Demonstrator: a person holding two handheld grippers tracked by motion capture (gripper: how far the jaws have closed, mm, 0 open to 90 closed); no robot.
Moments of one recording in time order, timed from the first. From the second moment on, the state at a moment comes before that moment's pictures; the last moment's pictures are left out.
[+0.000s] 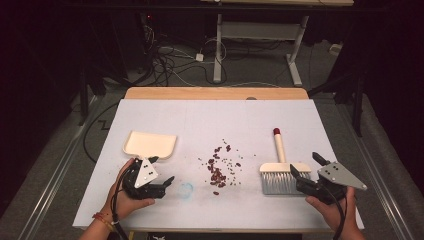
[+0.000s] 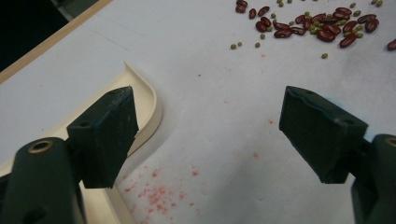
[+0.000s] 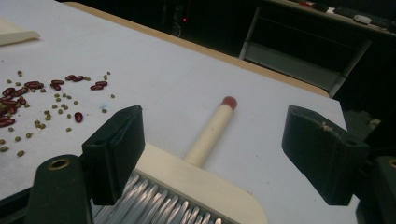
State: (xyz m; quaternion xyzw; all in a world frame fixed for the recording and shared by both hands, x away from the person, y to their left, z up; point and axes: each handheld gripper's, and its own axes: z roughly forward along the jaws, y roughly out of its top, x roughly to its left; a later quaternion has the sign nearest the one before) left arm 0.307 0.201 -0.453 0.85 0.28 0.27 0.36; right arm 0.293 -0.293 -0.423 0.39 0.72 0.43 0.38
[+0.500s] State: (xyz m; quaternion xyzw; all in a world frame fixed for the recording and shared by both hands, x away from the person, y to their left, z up) left arm 0.305 0.195 -0.455 0.86 0.26 0.27 0.35; right arm 0.304 -0.279 -0.418 0.37 0.73 0.42 0.38
